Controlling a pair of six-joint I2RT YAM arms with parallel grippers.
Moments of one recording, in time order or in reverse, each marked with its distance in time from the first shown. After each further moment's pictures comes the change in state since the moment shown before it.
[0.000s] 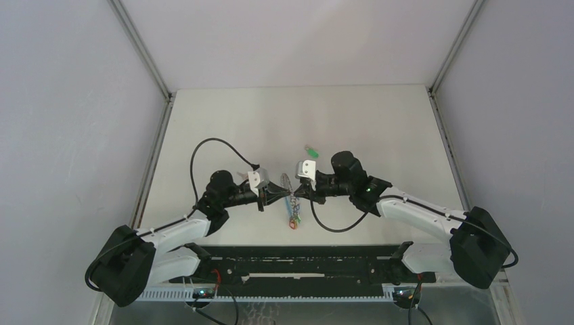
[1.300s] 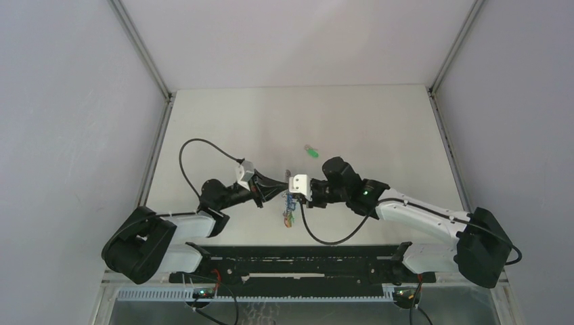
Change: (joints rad) left arm 0.063 0.183 -0.105 0.591 -0.011 -0.374; right arm 0.103 -0.003 0.051 -0.193 0.222 -0.227
